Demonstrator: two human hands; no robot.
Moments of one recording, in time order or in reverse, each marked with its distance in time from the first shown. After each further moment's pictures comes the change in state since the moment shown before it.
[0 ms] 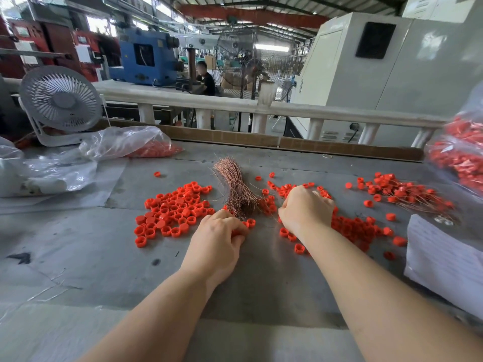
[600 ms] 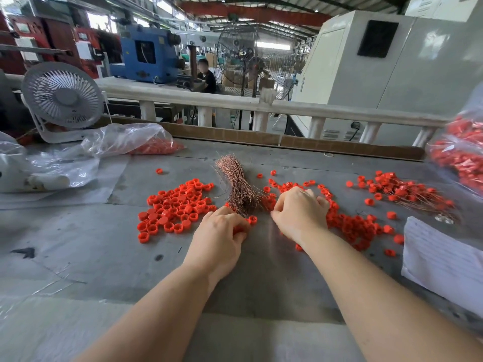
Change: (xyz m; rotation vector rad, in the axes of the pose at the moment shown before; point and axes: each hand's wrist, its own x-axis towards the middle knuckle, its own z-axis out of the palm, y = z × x) left_hand 0.001 -0.001 -0.001 -0.001 0.003 0.002; right_hand -0.011 -0.003 0.002 0.035 -0.040 -0.123
